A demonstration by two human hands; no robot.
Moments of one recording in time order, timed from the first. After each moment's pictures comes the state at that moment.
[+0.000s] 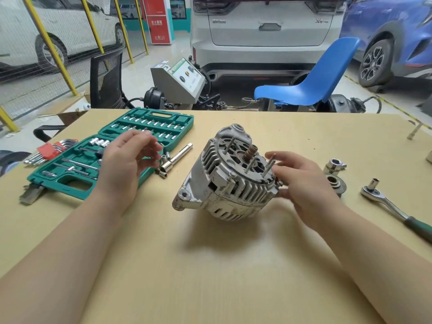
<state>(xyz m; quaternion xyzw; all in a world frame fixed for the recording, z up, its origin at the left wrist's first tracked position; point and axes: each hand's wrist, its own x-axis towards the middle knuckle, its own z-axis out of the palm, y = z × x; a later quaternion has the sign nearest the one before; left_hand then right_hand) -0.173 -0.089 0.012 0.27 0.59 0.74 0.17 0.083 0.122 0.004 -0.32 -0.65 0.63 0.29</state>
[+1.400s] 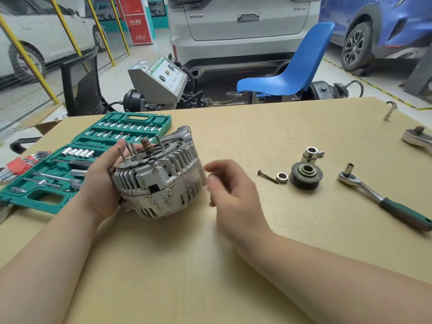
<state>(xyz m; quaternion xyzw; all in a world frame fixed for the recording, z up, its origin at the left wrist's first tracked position) -0.162 -0.081 0.005 0.22 0.59 0.70 0.33 0.060 0.041 -0.016 -0.18 -0.69 0.59 0.39</state>
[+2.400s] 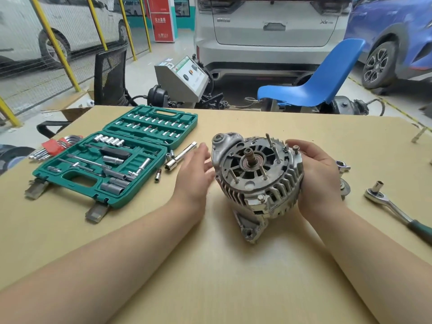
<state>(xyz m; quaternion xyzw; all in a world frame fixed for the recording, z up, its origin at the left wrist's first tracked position) -0.086 -0.012 -0.016 0.13 0.59 0.75 0.27 0.071 0.139 -0.004 -0.31 -0.54 0.64 0.44</state>
